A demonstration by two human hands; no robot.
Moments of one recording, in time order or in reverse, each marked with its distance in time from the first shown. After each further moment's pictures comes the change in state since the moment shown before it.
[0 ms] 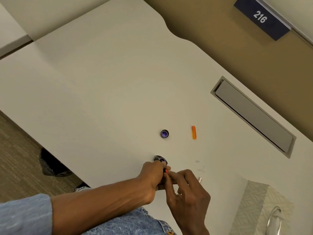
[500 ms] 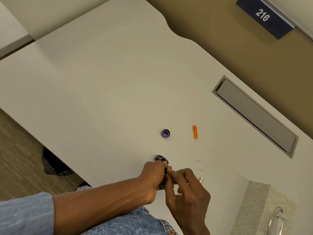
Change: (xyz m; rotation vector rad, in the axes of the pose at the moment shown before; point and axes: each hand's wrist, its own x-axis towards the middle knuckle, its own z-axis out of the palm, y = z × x) left_hand 0.001 -0.001 0.000 -0.011 0.010 -0.001; right_hand 0.000 0.001 0.003 -0.005 -0.016 -0.004
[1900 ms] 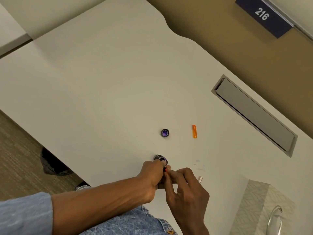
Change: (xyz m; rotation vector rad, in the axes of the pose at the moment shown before) left_hand 0.000 0.002 -0.001 0.003 -0.007 -0.004; right_hand 0.000 0.000 0.000 -0.008 -0.033 0.003
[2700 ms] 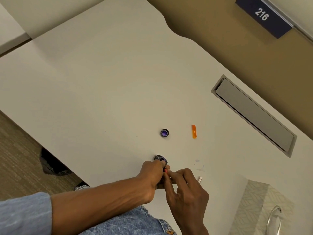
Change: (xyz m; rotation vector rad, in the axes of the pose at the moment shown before) left_hand -0.002 0.002 0.002 0.016 0.010 0.001; right_hand 0.001 0.002 0.000 -0.003 0.009 -0.008
